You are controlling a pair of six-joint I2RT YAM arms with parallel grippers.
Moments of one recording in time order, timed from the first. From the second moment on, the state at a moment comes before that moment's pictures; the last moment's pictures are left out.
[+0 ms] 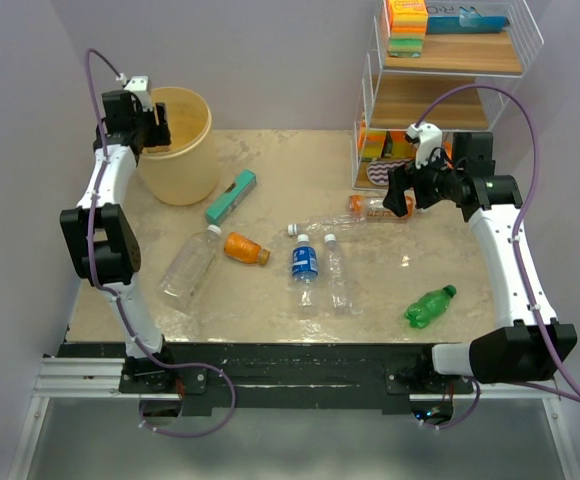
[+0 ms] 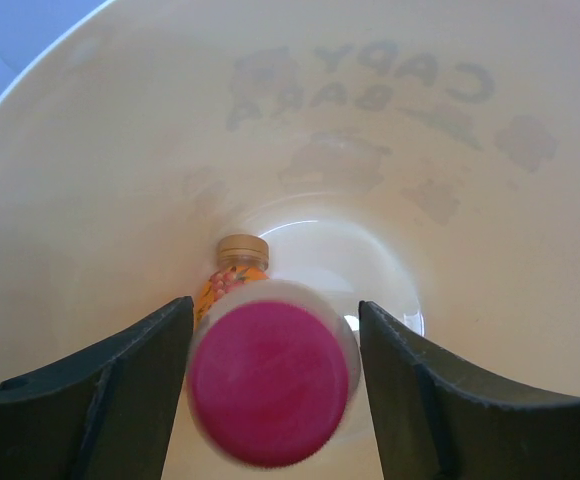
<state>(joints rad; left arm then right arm) 0.15 2.02 1.82 -0.29 0.12 0.03 0.03 1.33 1.44 -0.86 -0.41 -0.30</state>
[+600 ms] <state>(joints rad) 0.15 1.99 1.88 -0.34 0.14 0.03 0.03 1.33 1.44 -0.88 -0.41 -0.30</state>
